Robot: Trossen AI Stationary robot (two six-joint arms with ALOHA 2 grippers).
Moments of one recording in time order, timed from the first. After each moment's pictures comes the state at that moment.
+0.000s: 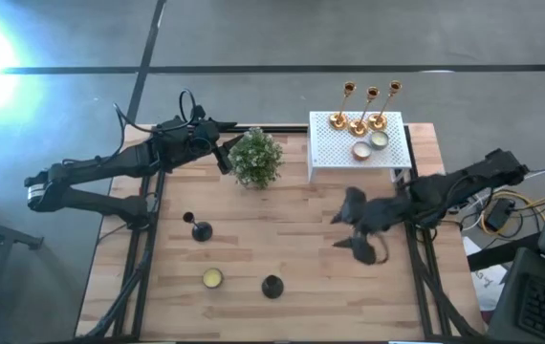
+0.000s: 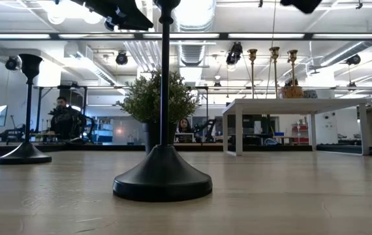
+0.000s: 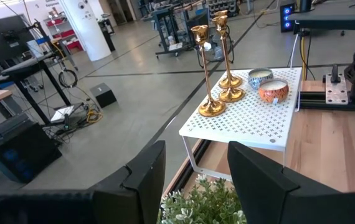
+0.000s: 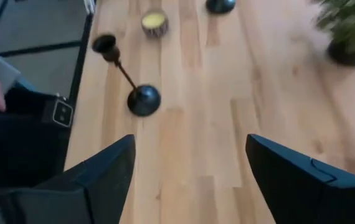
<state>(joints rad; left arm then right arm) 0.31 1.01 0.93 -0.04 -0.28 0.23 0.37 1.19 1.16 -0.74 0.13 0.45</state>
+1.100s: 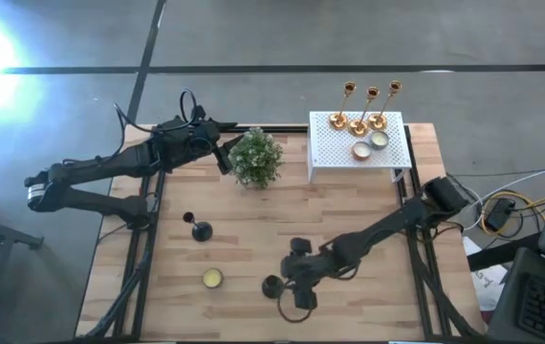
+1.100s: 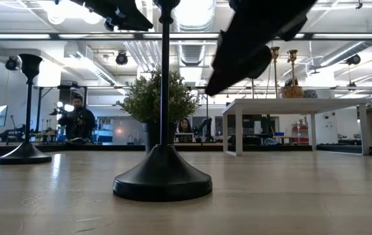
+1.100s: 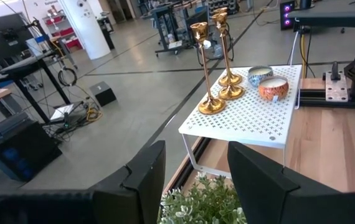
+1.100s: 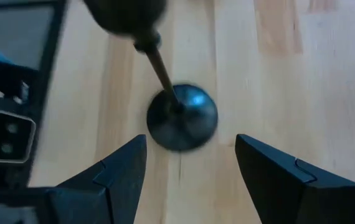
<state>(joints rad) 0.31 1.01 0.93 -0.05 -0.28 0.23 0.46 1.89 1.30 -0.34 0.12 0.46</state>
